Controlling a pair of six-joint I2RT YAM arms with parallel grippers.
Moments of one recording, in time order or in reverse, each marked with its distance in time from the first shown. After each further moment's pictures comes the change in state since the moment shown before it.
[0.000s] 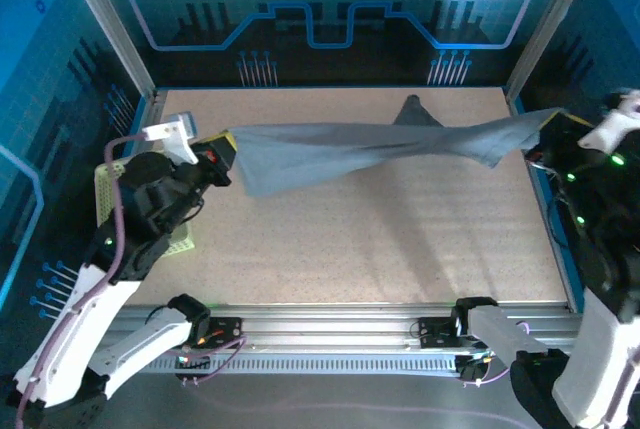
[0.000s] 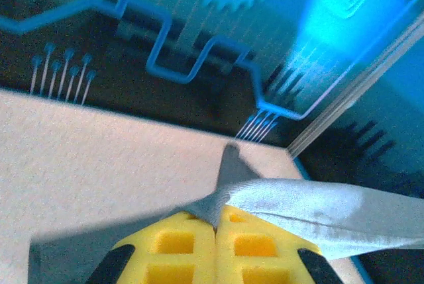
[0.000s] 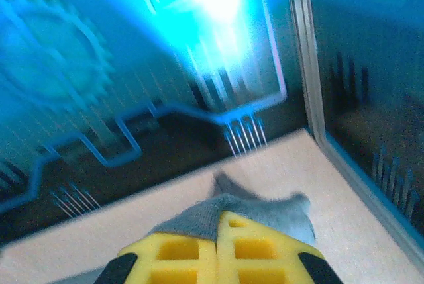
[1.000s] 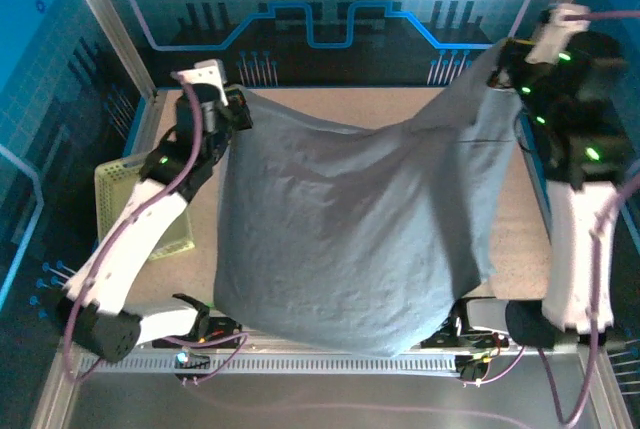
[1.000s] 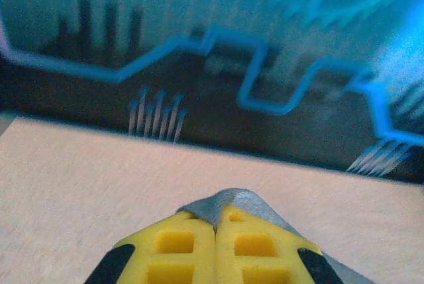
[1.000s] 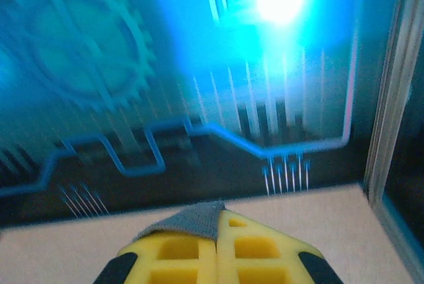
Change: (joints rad) left arm 0.123 0.503 0.189 0.068 -0.222 0.134; right arm -0.002 0.344 -0.102 0.360 -0.160 -0.146
